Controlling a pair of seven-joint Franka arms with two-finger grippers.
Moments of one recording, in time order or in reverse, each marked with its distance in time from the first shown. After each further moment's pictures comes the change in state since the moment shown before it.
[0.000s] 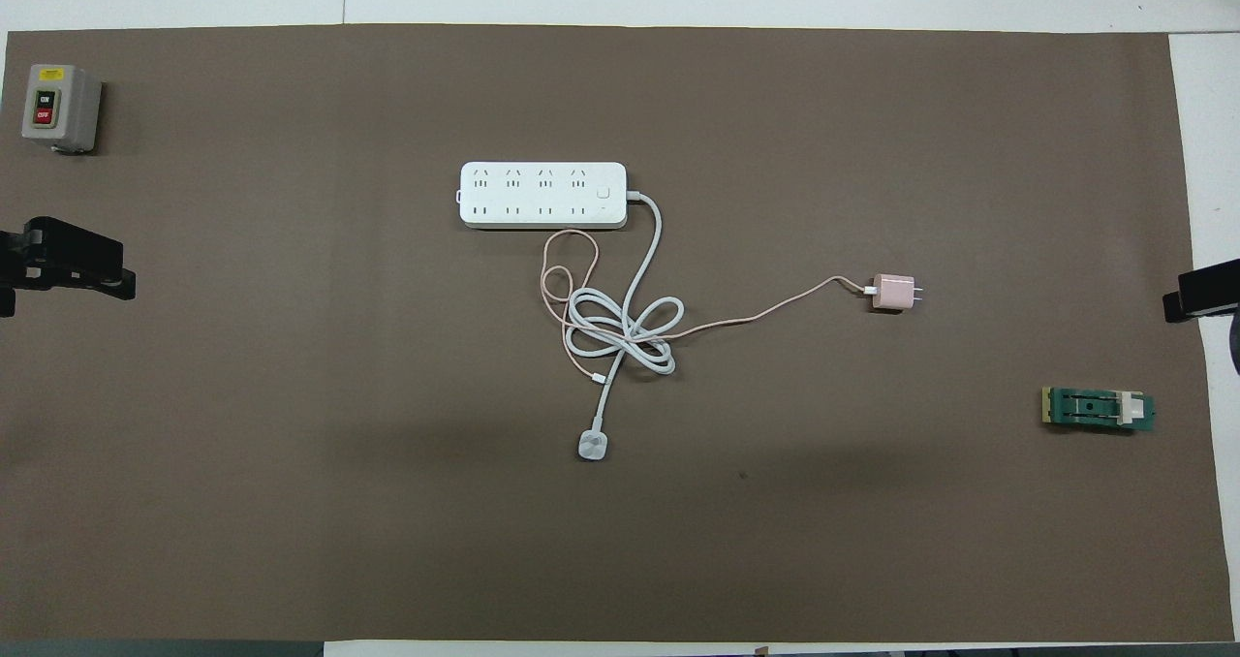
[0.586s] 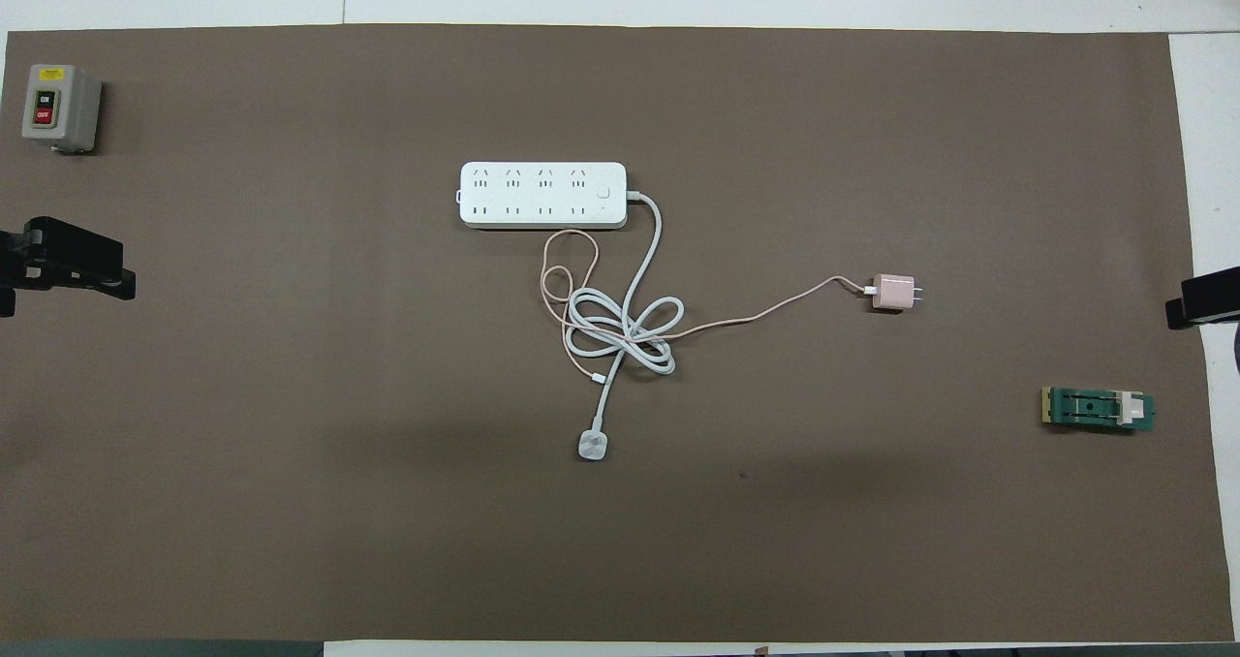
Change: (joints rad) left arm 0.000 0.000 0.000 0.000 0.000 0.000 0.000; right arm 0.000 -0.012 0.001 -0.004 0.011 -0.015 0.080
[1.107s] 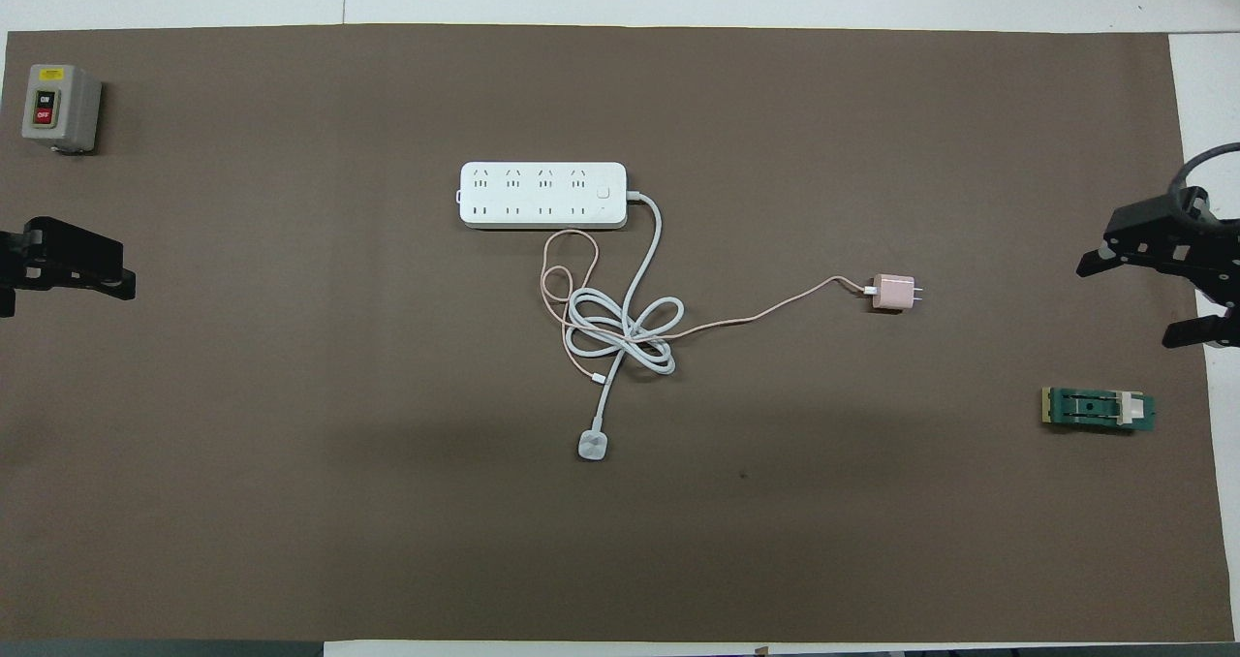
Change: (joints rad) left arm 0.000 0.000 0.000 0.000 0.000 0.000 0.000; right arm -0.029 0.078 -0.004 -0.082 0.292 0.097 0.628
